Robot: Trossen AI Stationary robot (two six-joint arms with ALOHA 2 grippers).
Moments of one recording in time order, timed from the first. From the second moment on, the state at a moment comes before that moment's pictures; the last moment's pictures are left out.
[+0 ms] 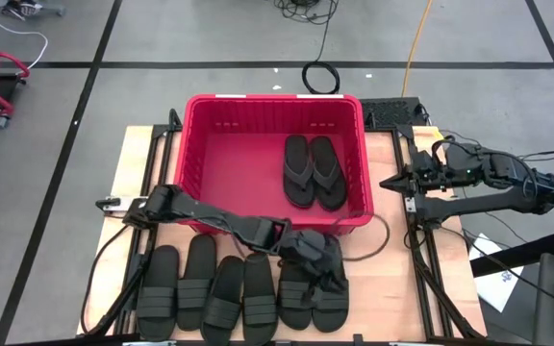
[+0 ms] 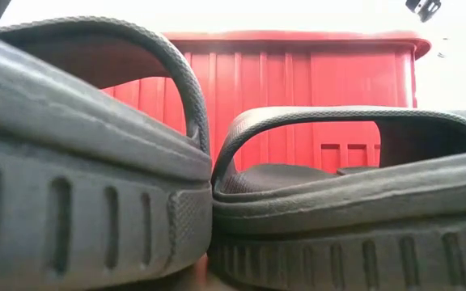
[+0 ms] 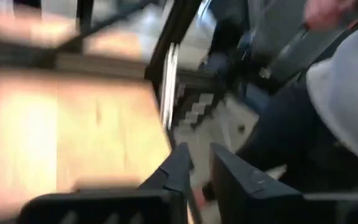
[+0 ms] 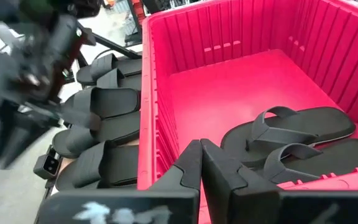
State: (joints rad) left arm -0.29 2.17 1.98 -0.24 0.29 -0.37; right arm -0.01 0.54 0.98 -0.86 -0.01 0.25
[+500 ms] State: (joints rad) left arm -0.28 2.28 1.98 -0.27 0.26 -0.36; right arm -0.01 0.54 0.98 -0.86 -0.01 0.25
